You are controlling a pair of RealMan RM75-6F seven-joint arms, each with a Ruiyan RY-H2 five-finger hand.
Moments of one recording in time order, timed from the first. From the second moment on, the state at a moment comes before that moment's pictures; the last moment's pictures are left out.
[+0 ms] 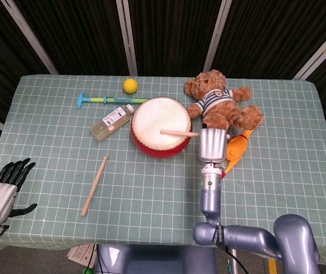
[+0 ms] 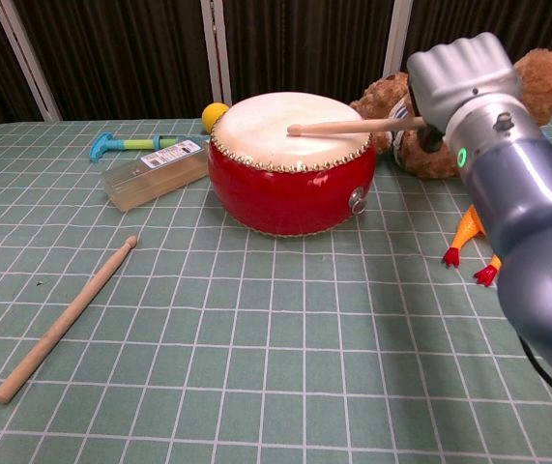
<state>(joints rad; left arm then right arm) -0.14 -1.12 0.03 -1.61 1.60 1.43 -0.02 0.93 -1.88 0.30 -1.34 -0.77 1.59 -1.16</state>
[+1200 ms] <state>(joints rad) -0.14 -1.13 0.02 -1.61 1.60 1.44 -0.02 0.81 -1.85 0.68 -1.68 -0.65 1.64 -0.75</state>
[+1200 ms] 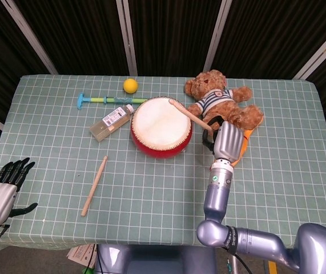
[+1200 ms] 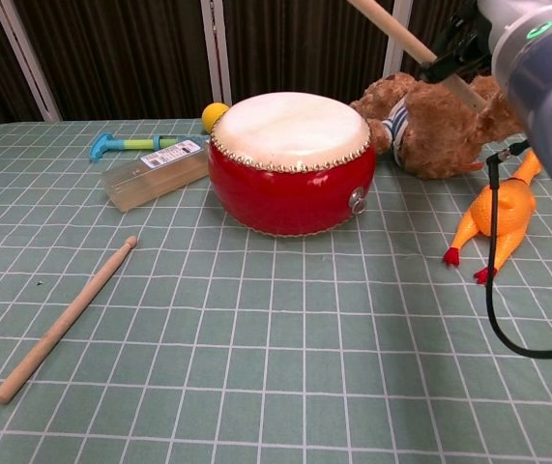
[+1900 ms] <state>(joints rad) -0.14 -1.12 0.03 -1.61 1.59 1.43 -0.03 0.90 -1.94 0.20 -1.22 -0.99 1.56 -1.10</state>
